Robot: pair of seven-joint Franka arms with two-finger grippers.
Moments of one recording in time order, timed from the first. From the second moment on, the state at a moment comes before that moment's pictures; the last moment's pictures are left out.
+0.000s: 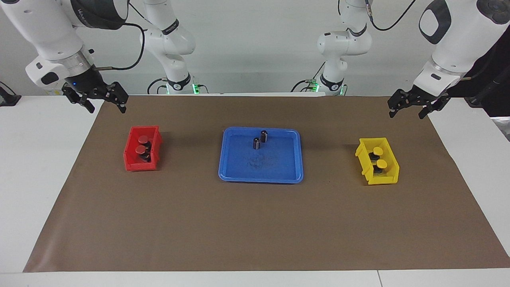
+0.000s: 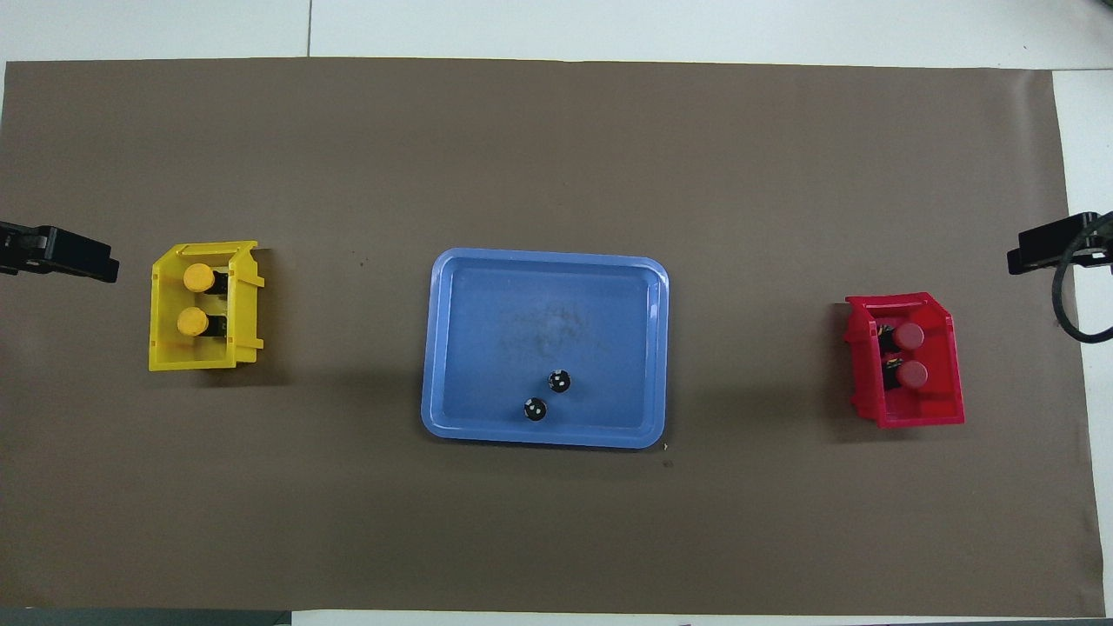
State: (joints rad) left arm -0.07 -0.02 0.02 -1.65 0.02 1.60 0.12; right arm -0.15 -0.01 0.05 -1.60 0.00 1.55 -0.06
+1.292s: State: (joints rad) left arm -0.07 -0.02 0.02 -1.65 0.02 1.60 0.12; right arm -0.13 -0.06 0.05 -1.86 0.01 1.81 -0.06
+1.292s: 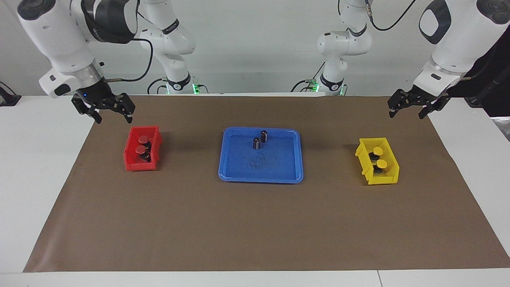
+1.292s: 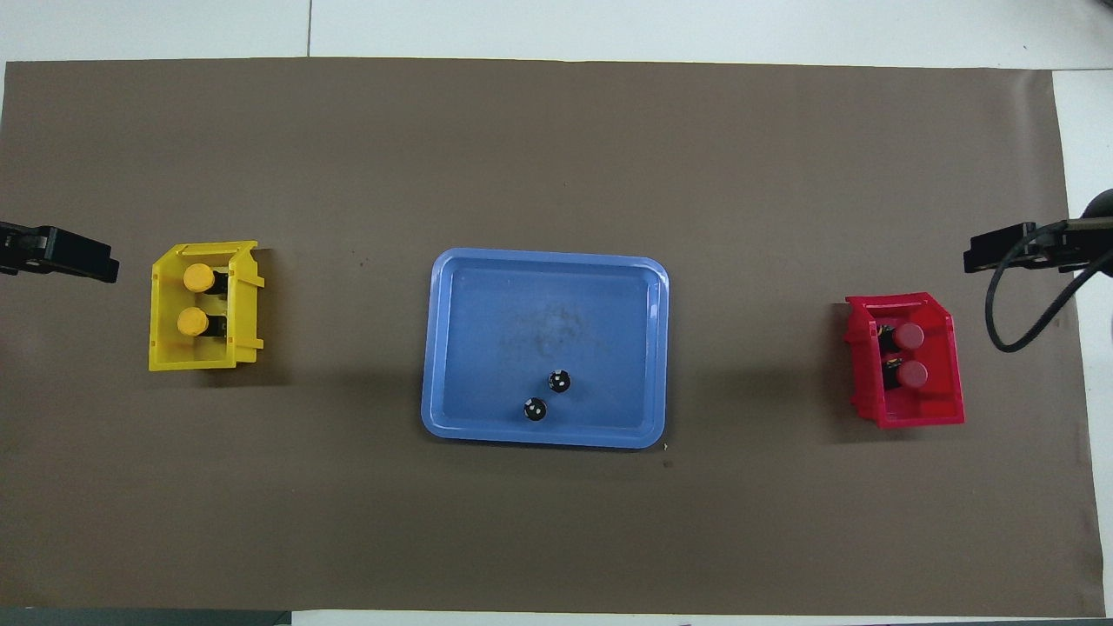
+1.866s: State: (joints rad) left arm -0.07 -0.02 0.02 -1.65 0.02 1.60 0.12; right arm -0.14 -0.03 0.05 -2.17 0.01 2.15 -0.11
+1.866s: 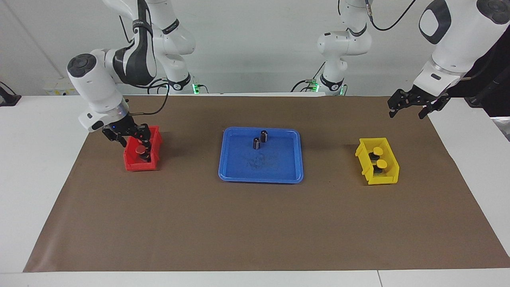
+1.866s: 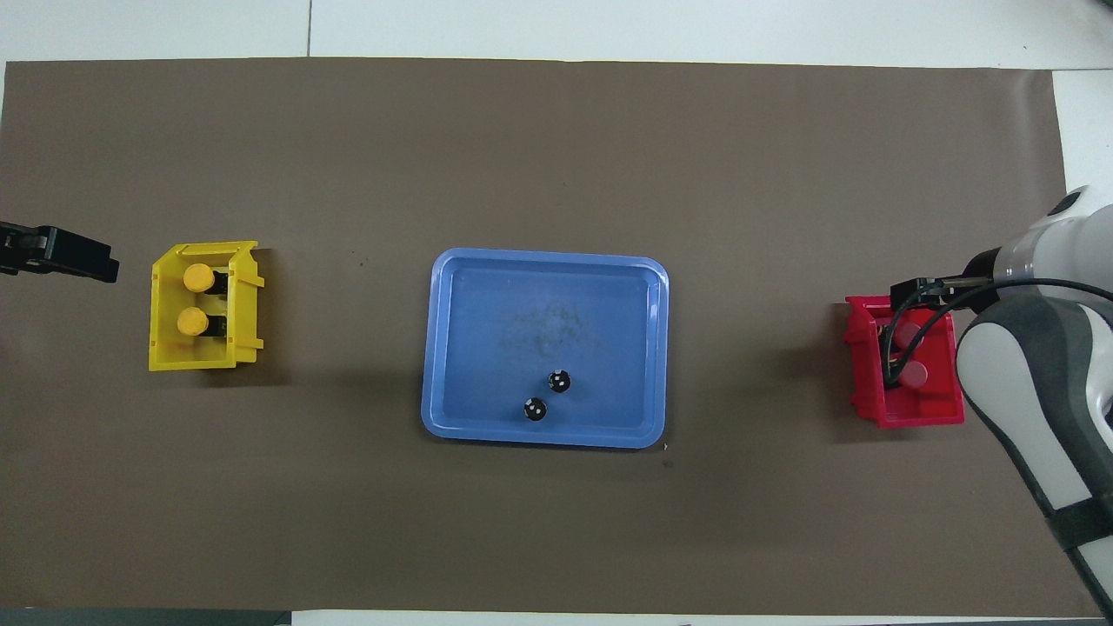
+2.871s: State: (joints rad) left arm -0.07 -0.02 0.02 -1.65 0.02 1.60 0.12; right arm -0.16 -0.01 0.04 -2.30 0.01 2.30 -0.14
